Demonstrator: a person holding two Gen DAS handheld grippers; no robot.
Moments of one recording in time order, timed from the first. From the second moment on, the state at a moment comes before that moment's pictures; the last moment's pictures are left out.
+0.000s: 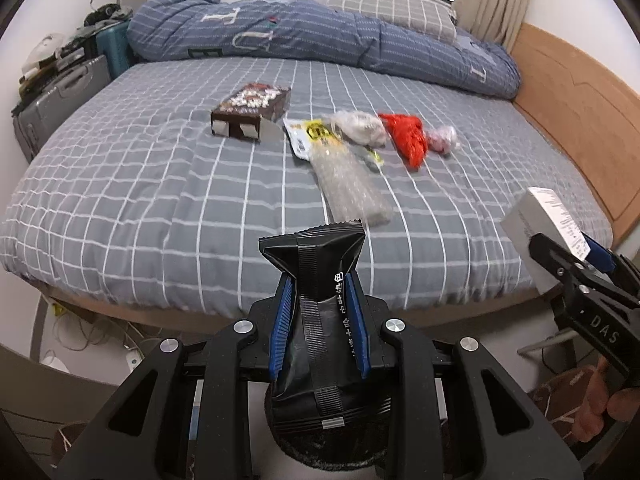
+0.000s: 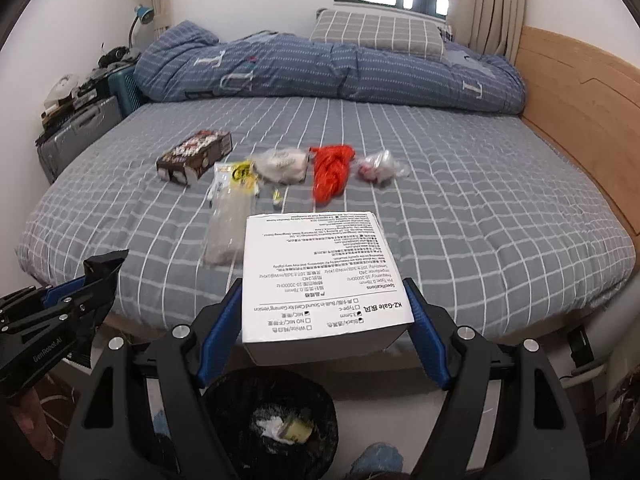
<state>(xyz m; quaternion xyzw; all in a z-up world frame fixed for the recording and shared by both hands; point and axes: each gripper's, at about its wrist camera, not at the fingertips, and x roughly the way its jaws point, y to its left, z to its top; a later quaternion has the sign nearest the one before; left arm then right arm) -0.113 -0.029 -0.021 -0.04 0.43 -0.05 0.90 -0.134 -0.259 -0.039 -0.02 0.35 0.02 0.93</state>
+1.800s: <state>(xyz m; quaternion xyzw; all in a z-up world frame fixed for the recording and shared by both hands) -0.144 0.033 -0.203 -0.07 0.55 -0.01 0.83 -0.142 -0.183 -0.243 -0.06 0.54 0.07 0.84</state>
